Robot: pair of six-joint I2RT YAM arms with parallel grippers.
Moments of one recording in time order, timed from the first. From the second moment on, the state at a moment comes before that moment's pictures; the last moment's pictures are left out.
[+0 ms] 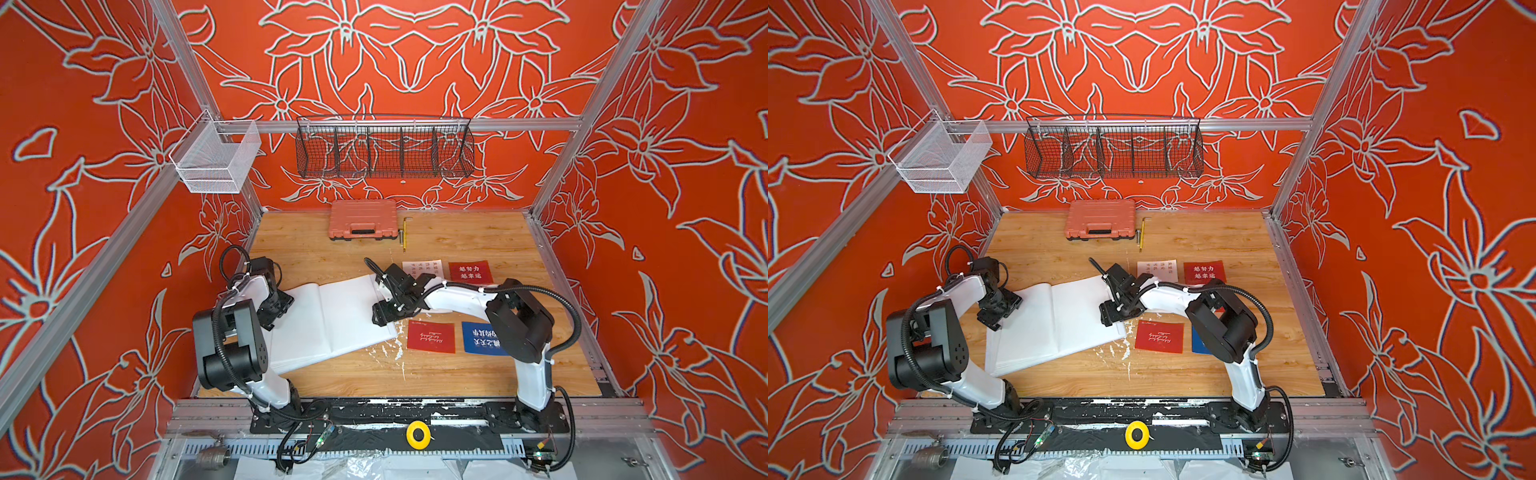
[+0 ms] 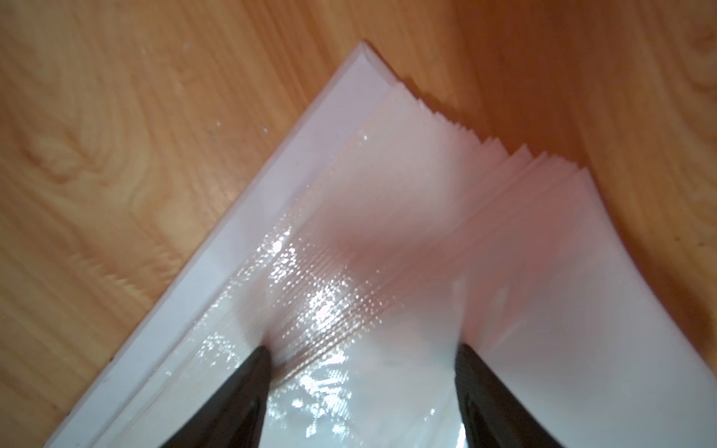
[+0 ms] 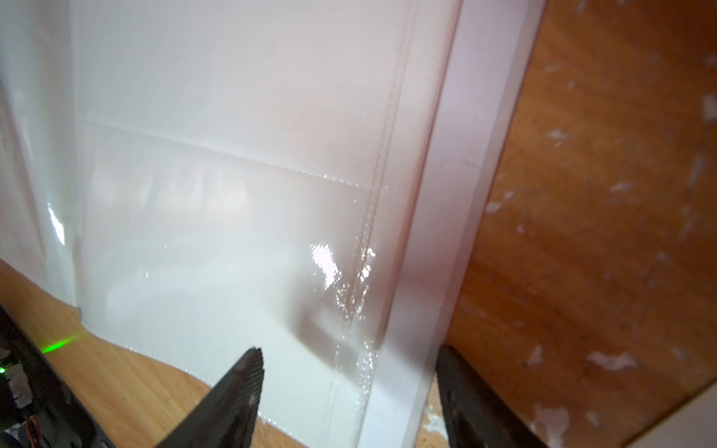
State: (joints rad) left arm 0.35 1.59 0.92 -0.73 -0.06 -0.78; right arm 0.87 1.98 1.33 -0.50 -0.22 0.47
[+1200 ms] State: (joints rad) left arm -0.24 0.98 0.66 -1.00 0.05 -1.10; right arm 0.77 2.52 2.38 -0.90 -0.29 0.24
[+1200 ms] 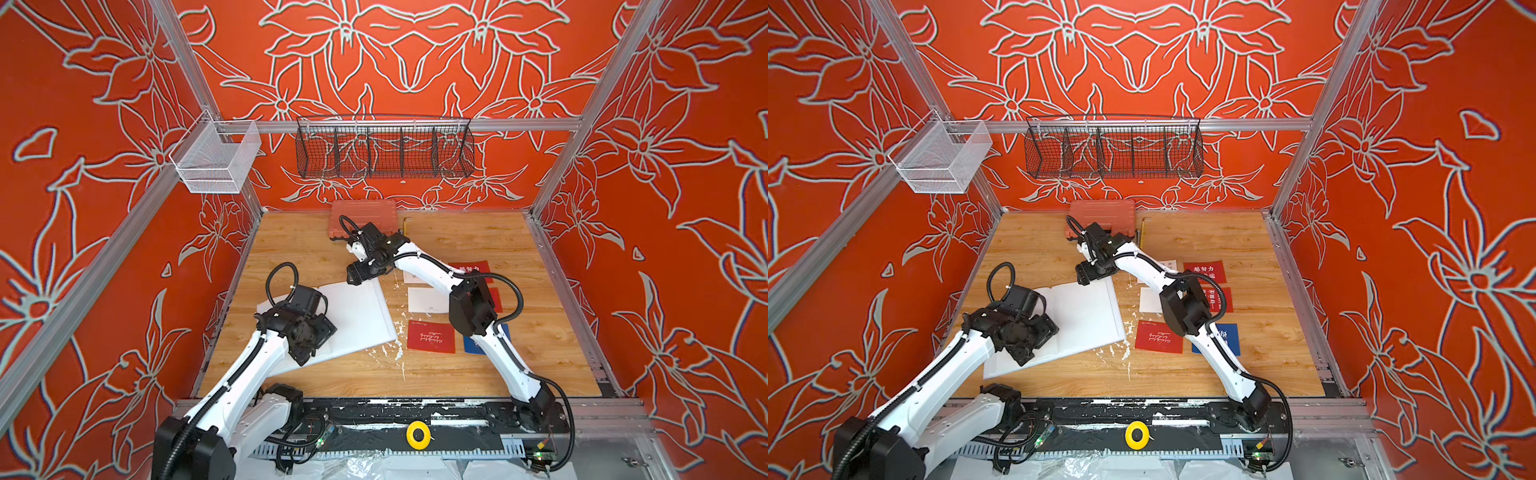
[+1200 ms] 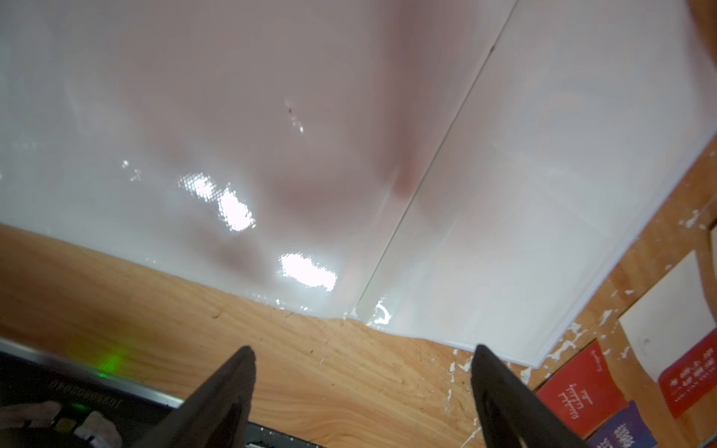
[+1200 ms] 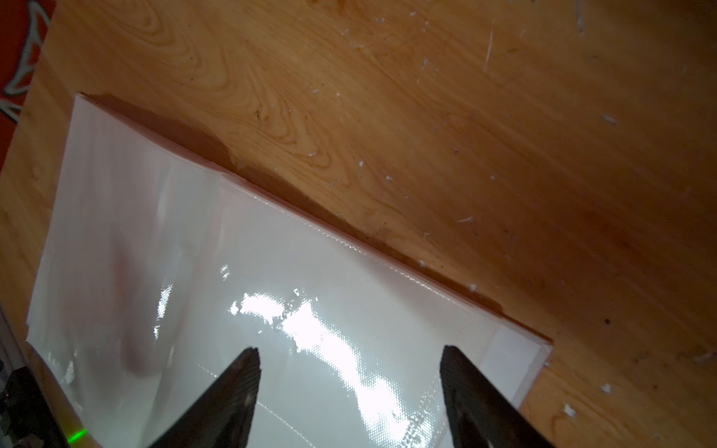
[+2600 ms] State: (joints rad) left arm -0.25 1.38 0.70 -0.86 -0.04 -1.06; right arm 0.73 2.46 2.14 -0.79 -0.18 0.24
